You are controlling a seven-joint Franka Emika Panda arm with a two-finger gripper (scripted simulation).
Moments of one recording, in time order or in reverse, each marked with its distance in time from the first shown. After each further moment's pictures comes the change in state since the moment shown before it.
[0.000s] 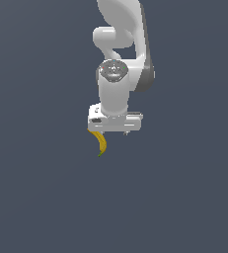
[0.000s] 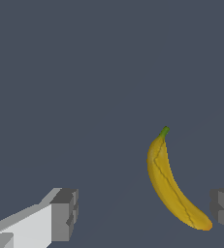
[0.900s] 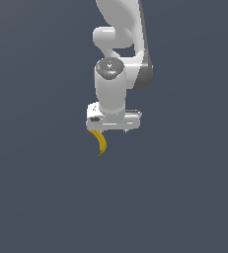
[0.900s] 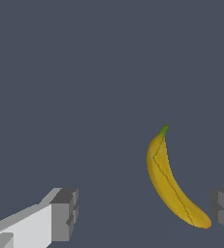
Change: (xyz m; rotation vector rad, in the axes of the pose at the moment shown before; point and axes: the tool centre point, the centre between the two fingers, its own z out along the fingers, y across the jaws) arm -0.004 0.003 -0.005 0.024 0.000 -0.009
